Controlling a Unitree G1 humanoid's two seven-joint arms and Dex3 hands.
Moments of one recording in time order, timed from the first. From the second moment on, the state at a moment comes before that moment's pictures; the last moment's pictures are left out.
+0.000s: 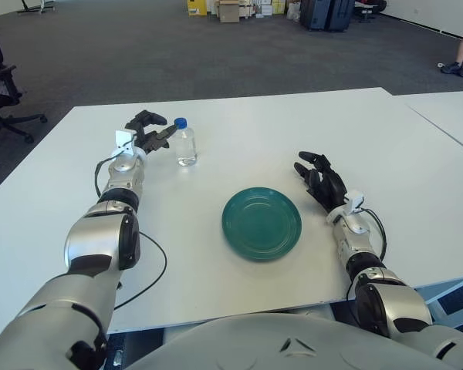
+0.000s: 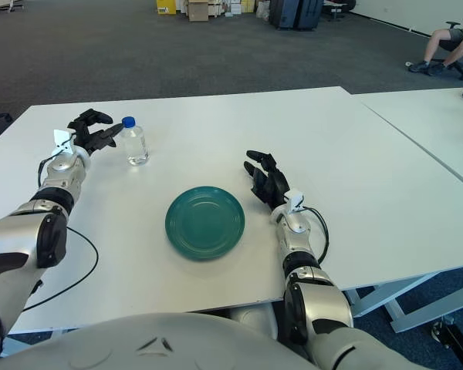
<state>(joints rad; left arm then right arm) -0.81 0.32 0.31 1.32 -0.13 -0.29 -0.09 -0.37 -0.08 -0.16 1.06 0.13 -0.66 0.38</state>
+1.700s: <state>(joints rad) -0.89 0.26 0.35 1.35 -0.04 -0.10 0.26 -0.34 -0.10 -0.15 1.05 0.12 -0.69 0.38</state>
